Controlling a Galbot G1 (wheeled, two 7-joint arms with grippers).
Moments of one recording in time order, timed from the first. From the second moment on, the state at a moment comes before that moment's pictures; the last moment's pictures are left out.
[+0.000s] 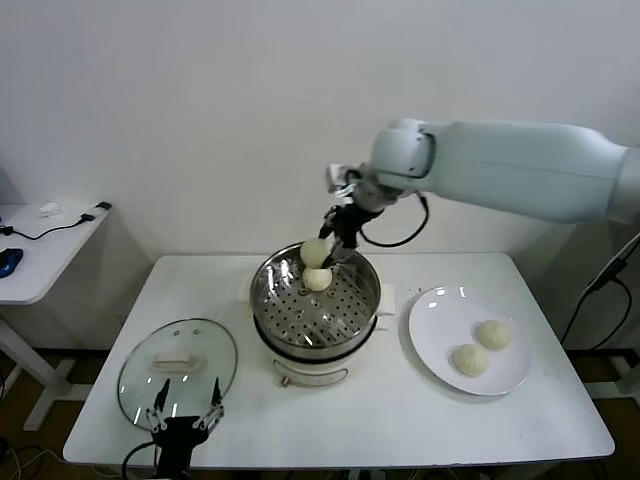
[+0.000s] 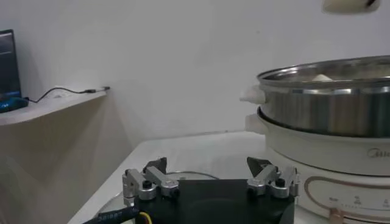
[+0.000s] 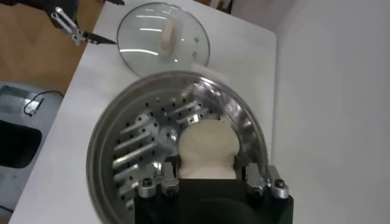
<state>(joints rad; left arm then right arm) 1.80 -1.57 -0.58 -2.05 0.08 -0.04 -0.09 0.85 1.21 -1.57 1.37 0.95 -0.42 -0.76</state>
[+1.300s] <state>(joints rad) 1.78 -1.57 -0.57 -2.05 0.09 -0.04 -0.09 0.66 1.38 -1.53 1.18 0.83 -0.42 -0.72</state>
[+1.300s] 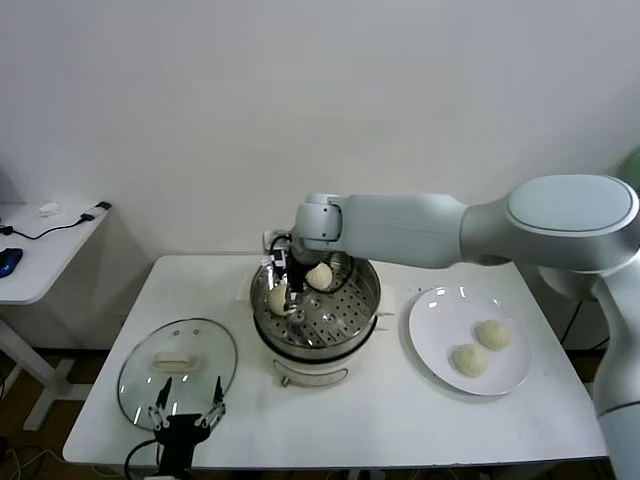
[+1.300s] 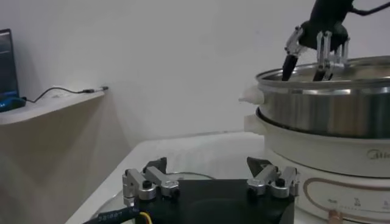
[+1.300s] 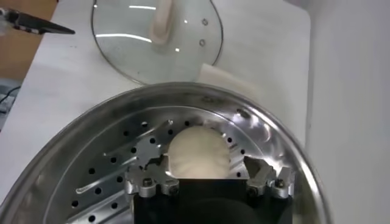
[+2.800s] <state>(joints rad) 1.77 -1.58 -0.60 -2.03 0.08 -0.03 -0.08 0.44 0.61 -1.52 1.31 0.33 -0.22 -0.98</state>
